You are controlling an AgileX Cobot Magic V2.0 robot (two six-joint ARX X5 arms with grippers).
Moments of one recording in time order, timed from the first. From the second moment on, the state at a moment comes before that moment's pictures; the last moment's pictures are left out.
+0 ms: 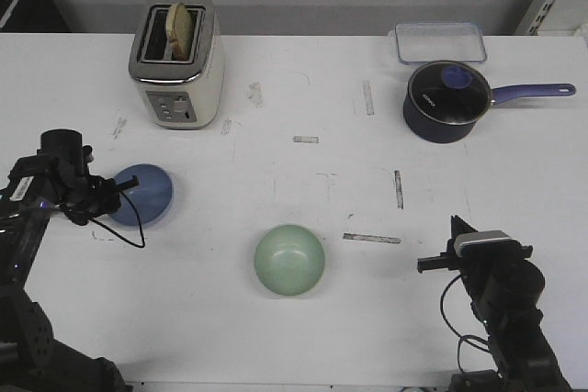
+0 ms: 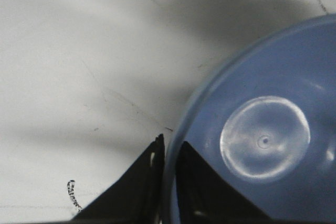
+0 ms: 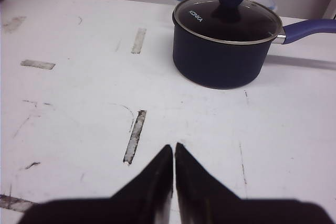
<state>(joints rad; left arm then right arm) 0.22 1.62 1.26 -0.81 0.08 -0.15 0.11 0.54 0.50 -0.30 0.00 -0.03</state>
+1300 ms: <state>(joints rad) -0.65 1.35 1.26 -0.76 0.18 -0.22 0.11 0.54 0.50 -0.30 0.00 -0.03</state>
